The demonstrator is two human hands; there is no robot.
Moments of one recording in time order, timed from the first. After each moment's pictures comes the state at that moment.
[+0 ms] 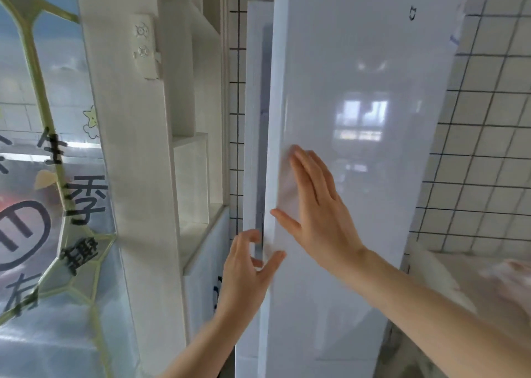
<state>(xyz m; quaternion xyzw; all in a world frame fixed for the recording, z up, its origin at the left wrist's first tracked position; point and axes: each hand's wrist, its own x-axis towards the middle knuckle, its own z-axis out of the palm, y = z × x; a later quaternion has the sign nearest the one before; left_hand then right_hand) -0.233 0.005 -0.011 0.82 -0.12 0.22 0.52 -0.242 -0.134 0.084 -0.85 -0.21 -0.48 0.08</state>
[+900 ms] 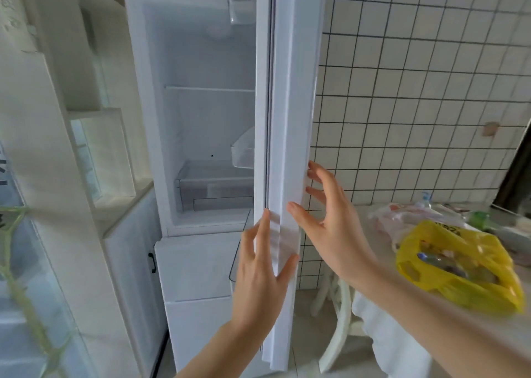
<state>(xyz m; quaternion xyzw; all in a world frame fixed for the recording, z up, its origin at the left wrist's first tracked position) -0.449 -0.229 -0.042 0.79 -0.28 0.29 0.46 -0.483 -0.353 0.053 -0.83 -0.10 -0.36 0.42</state>
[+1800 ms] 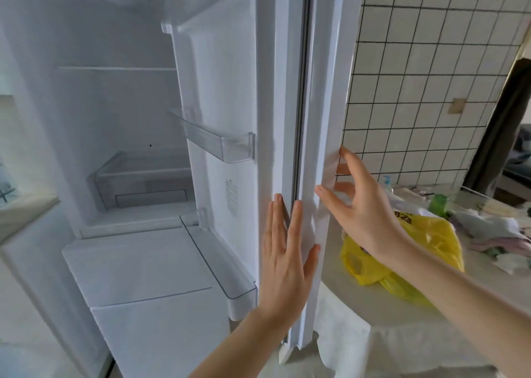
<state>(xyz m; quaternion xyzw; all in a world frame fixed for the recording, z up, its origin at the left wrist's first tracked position) -0.452 -0.535 -0.069 0.77 -0.36 0.33 0.42 -0.488 -0.660 0.044 -0.85 -0.04 -0.37 0.37</state>
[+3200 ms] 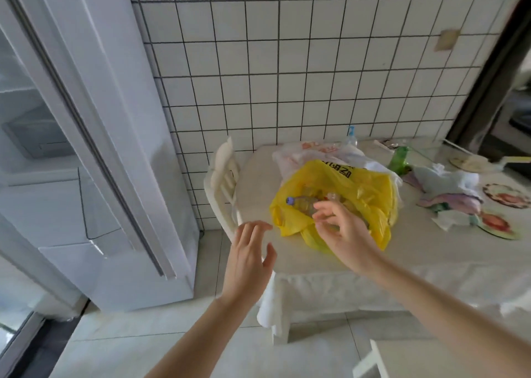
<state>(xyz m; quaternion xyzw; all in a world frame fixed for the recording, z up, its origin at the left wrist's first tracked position) -0.532 -0.781 -0.165 0.87 -0.24 0.21 0.37 -0.572 -0.979 -0.112 -0.89 0.01 -0.16 0.44</state>
